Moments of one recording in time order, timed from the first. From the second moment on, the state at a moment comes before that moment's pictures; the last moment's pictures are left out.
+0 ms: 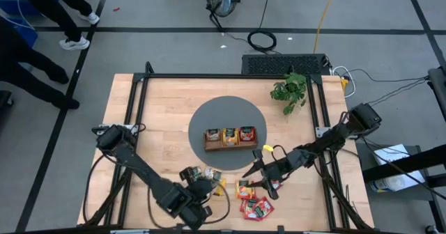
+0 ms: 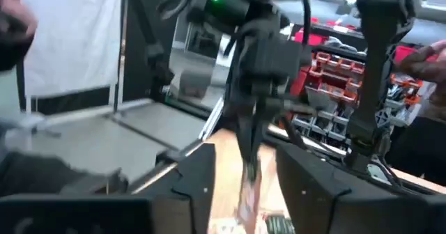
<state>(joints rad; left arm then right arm) -0.70 1.99 1.69 -1.04 -0.52 -1.09 0.50 1.61 0.52 1.18 0.11 -0.21</state>
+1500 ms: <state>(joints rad) -0.54 1.99 1.69 -0.77 -0.58 -0.68 0.37 1.67 0.68 0.78 0.07 -0.01</state>
